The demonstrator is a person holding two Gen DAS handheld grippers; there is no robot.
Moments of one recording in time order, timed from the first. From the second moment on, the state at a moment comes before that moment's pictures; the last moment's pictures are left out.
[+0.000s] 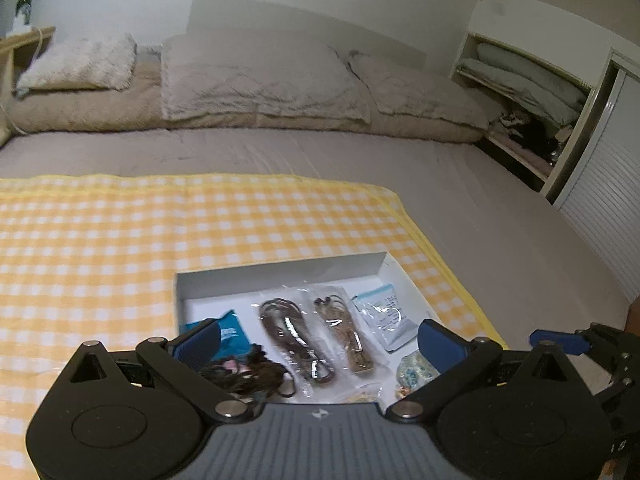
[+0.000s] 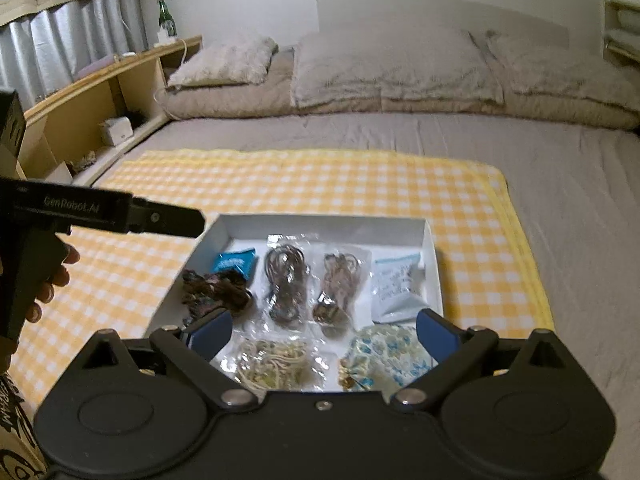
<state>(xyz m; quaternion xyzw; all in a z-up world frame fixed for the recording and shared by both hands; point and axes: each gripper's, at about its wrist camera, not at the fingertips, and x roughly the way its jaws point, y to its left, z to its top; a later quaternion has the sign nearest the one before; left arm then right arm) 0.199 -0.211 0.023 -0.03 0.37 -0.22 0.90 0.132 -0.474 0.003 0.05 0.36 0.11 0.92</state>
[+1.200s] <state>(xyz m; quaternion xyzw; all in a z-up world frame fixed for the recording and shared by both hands) 0.018 -0.129 0.073 0.05 0.22 -0.12 0.97 -0.005 -0.408 0.065 0.02 0.20 0.02 0.98</state>
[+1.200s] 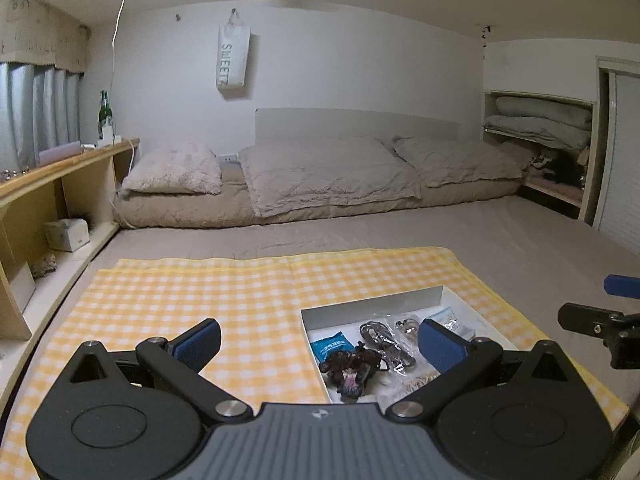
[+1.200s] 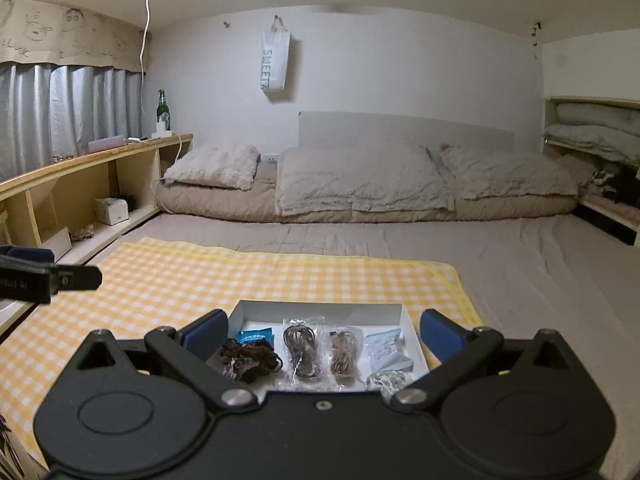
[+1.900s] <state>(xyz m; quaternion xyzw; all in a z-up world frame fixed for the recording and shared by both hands) -0.021 -0.132 0.019 0.06 0.21 -0.09 0.97 -0.044 -0.386 0.024 0.01 0.19 0.00 0.98</state>
